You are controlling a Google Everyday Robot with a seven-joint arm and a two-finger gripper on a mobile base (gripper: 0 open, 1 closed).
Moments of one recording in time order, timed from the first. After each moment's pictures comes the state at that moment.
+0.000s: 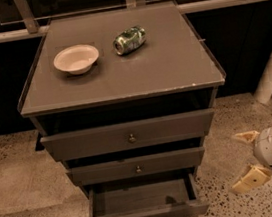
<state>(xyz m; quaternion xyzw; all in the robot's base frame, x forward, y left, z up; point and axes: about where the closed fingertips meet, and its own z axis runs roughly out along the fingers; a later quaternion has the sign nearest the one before) 0.396 -0.249 0.712 -0.49 0.82 0.13 0.27</state>
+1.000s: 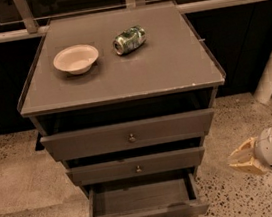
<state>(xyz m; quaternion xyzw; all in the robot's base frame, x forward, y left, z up) 0.396 -0.249 0.712 -0.49 0.82 0.13 0.27</state>
